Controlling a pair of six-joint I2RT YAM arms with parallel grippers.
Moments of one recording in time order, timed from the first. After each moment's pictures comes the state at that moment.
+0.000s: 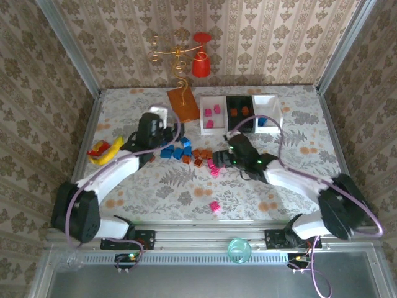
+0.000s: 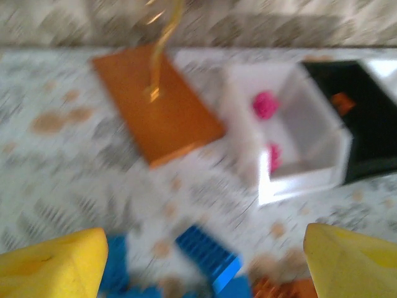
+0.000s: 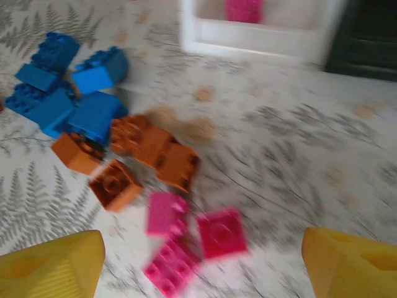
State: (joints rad) left arm -0.46 1.32 0.85 -0.04 -0.03 -0.26; right arm 0.67 1.46 0.86 -0.14 0.13 0.37
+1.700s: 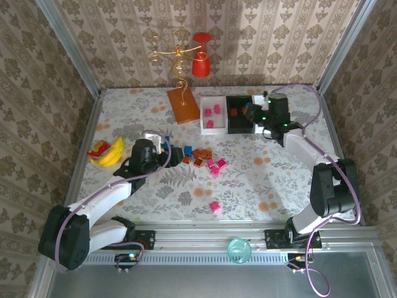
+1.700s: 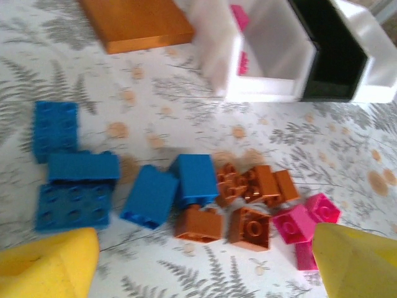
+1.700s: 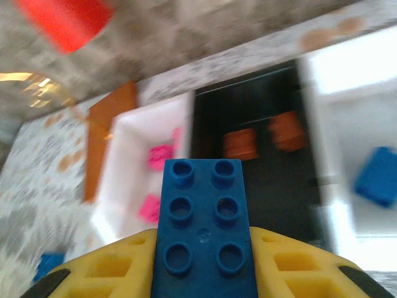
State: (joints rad) left arm -0.50 1.14 0.55 0.07 0.14 -0.42; right arm 0.12 1.58 1.10 -0.06 -0.14 0.49
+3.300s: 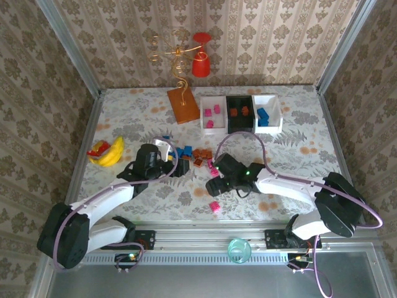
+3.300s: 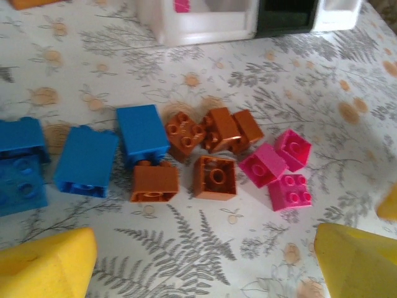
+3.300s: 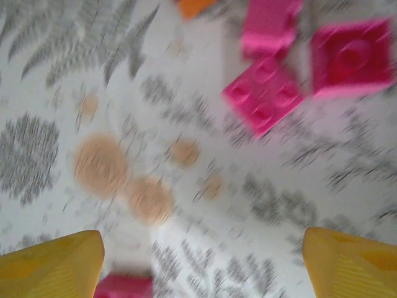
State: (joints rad) left arm -0.54 1.13 0.49 0.05 0.24 -0.31; right arm 0.89 1.42 0.80 -0.44 0.05 0.40
